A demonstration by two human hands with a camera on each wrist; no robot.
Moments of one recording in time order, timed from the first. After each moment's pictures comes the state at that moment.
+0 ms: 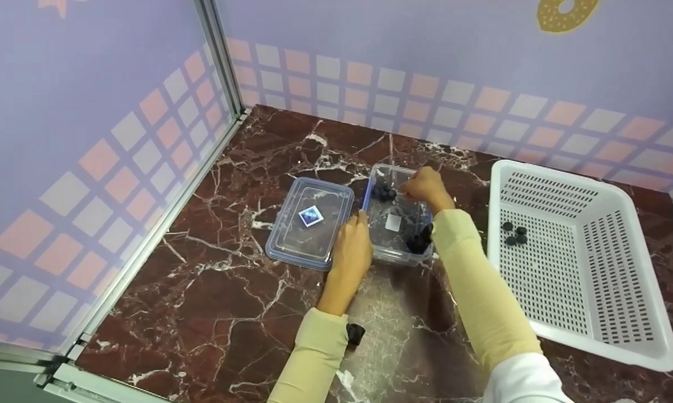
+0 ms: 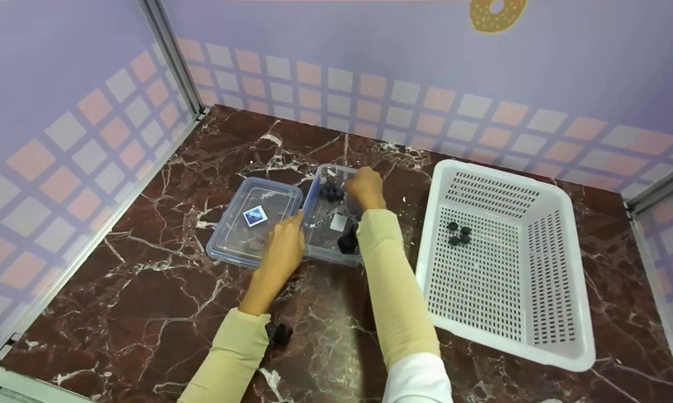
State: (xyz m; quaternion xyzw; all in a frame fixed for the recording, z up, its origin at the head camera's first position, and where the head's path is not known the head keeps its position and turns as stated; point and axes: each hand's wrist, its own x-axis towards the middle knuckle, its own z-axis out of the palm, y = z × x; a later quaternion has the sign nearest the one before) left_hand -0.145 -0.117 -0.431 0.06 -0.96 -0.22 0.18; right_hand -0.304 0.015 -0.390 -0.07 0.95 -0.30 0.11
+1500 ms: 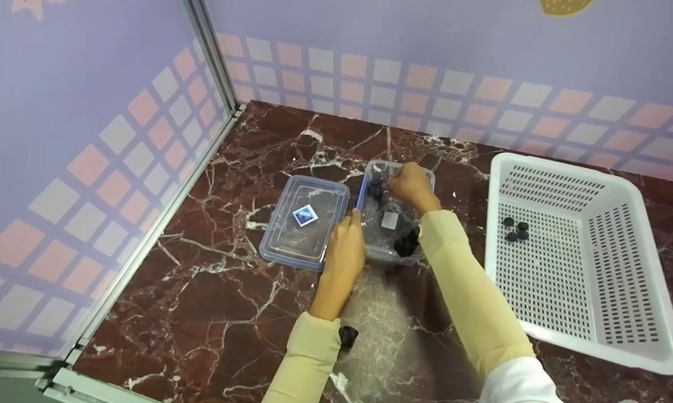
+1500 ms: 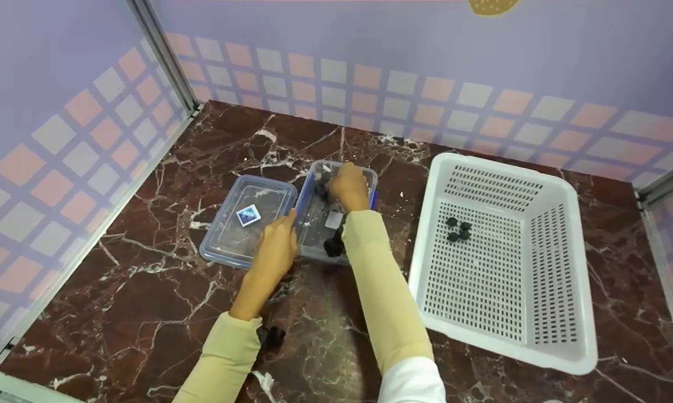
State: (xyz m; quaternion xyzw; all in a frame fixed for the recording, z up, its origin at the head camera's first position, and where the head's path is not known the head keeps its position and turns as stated) left_hand -0.143 -0.117 -0.432 0.05 -0.96 -0.20 0.18; right_hand -0.303 -0.002 -0.400 -0.11 0.94 -0.32 0.07
